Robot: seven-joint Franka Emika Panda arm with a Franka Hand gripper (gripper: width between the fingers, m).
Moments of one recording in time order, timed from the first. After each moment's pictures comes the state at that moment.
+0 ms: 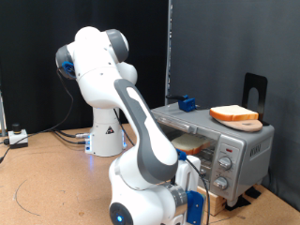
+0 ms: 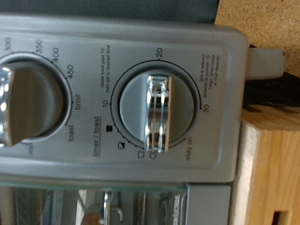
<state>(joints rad) -0.51 0.94 0.46 -1.59 0.76 1.59 -0.10</state>
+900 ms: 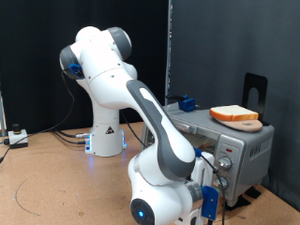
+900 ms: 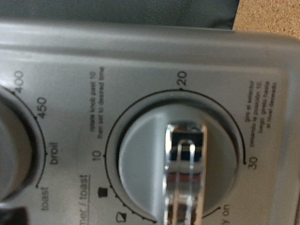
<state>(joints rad) -0.50 0.94 0.53 -1.66 0.78 1.68 -0.11</state>
